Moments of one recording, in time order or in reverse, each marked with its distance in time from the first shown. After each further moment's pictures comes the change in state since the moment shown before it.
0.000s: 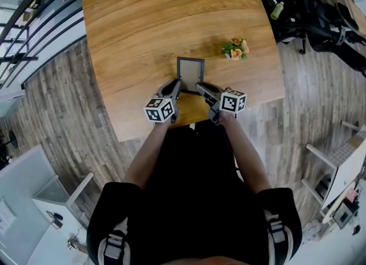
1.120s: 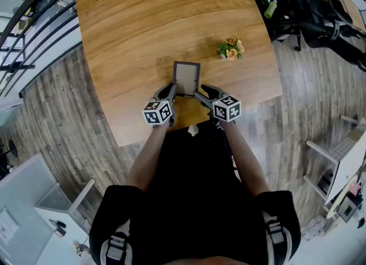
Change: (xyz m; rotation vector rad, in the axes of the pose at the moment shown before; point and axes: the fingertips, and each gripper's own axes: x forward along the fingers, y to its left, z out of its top) left arm -0.002 0.017 -0.014 -0.006 0.044 0.051; right arm -0.012 -0.021 -0.022 -0.360 0.103 -0.236
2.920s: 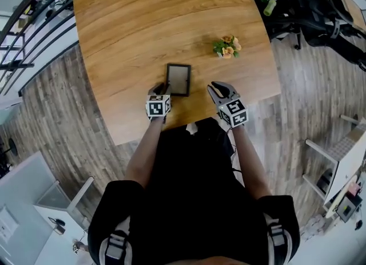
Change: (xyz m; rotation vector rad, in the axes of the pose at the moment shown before) left arm 0.022 0.046 -0.049 0.243 0.274 0.214; right arm -0.059 -0.029 0.033 -0.367 0.000 -0.206
